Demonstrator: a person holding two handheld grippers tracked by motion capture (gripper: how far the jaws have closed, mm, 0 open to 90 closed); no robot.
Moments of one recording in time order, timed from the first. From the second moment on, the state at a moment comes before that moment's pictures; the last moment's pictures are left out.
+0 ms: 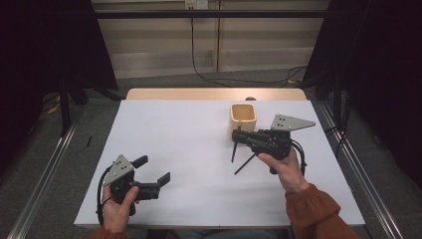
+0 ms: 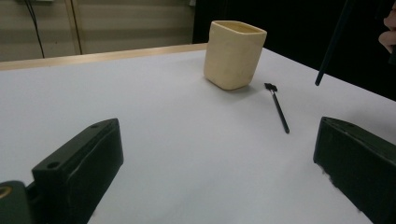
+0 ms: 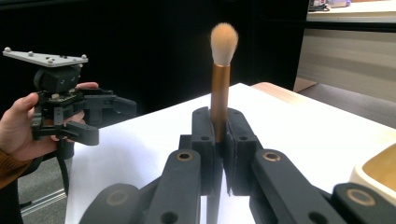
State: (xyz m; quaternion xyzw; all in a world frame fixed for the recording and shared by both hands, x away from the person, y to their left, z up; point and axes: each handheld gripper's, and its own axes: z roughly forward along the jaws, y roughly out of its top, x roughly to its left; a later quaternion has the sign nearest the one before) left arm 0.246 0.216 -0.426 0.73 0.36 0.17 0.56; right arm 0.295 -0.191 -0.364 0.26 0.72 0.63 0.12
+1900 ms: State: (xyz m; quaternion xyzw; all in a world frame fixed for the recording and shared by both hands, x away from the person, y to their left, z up) left arm 0.233 0.224 -0.424 0.72 0.35 0.19 0.57; right arm 0.360 -0.229 -0.314 0.33 0.70 0.60 0.19
